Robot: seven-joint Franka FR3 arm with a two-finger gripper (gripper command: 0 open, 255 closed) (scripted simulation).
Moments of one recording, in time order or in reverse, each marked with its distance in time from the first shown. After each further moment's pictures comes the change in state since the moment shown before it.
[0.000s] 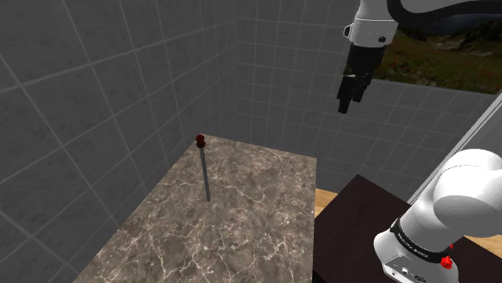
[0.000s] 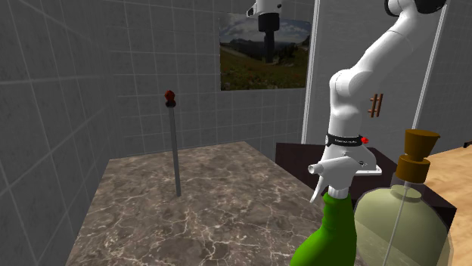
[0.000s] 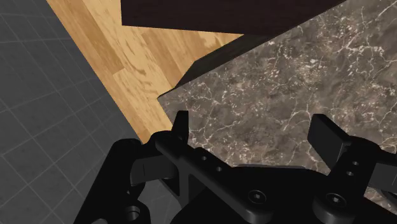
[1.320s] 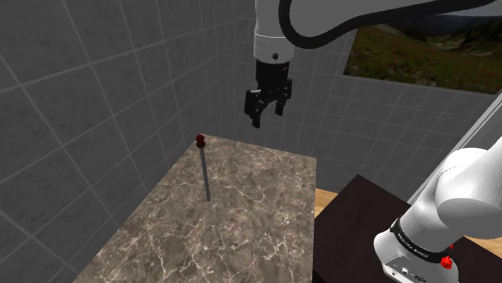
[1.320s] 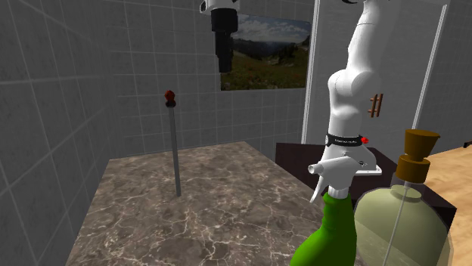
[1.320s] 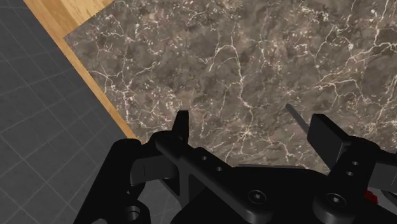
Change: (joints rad) arm 0.070 0.502 0.297 0.328 0.070 0.224 0.372
